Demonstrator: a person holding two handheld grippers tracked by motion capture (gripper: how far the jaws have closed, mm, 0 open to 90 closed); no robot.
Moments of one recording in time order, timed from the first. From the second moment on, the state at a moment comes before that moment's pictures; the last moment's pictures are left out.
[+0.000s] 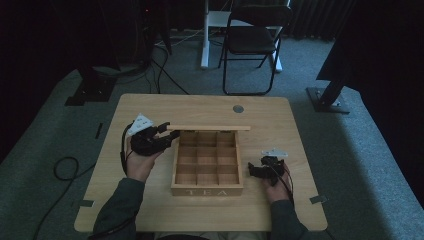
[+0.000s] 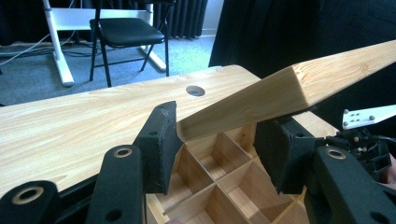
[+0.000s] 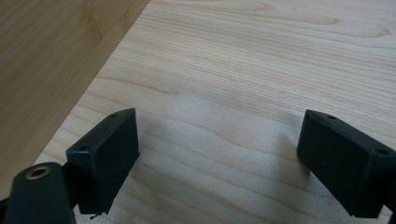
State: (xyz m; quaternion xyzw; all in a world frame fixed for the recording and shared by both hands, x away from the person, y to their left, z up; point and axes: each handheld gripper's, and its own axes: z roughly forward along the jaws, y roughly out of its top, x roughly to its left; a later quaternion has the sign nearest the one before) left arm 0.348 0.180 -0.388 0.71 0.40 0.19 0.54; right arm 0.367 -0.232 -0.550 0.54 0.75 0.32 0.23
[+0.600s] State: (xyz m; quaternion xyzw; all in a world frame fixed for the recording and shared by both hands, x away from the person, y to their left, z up) left arm 0.336 0.180 -0.402 0.71 0.41 0.18 0.54; right arm 0.367 -0.232 -0.550 0.54 0.75 0.32 0.23
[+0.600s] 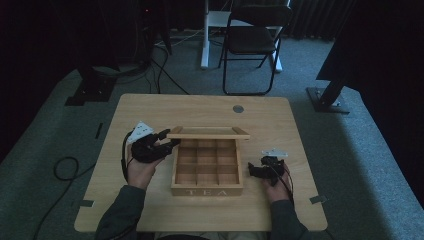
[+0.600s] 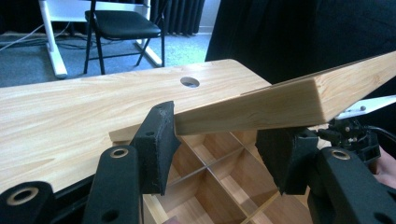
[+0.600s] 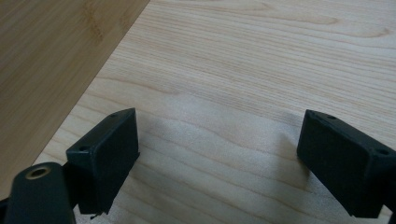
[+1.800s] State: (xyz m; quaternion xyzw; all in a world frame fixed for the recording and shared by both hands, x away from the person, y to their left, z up) left arm 0.311 0.181 -0.419 0.73 0.39 0.18 0.53; right arm 0.367 -0.232 -0.550 0.54 0.75 0.32 0.23
